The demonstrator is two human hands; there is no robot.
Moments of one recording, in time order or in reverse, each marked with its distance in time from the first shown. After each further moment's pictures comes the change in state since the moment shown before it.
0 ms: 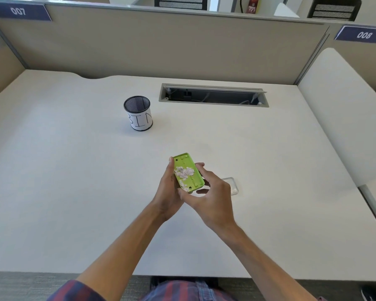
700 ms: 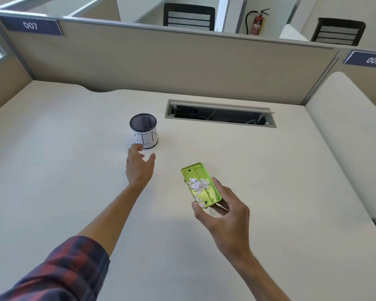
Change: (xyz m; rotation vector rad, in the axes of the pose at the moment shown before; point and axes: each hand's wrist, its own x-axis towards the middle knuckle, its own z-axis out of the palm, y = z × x) left_hand 0.103 0.083 -0.111 1.044 0.878 0.447; right_hand 0.024 -0.005 -0.008 0.194 0.098 -0.050
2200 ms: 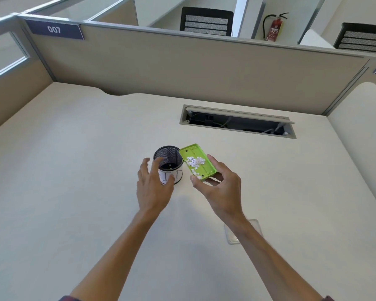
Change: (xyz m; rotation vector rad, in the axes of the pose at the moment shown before) left_hand -0.047 0.019 -0.029 0.211 -0.063 0.079; right_hand 0.091 0.001 0.056 0.036 -0.092 0.005
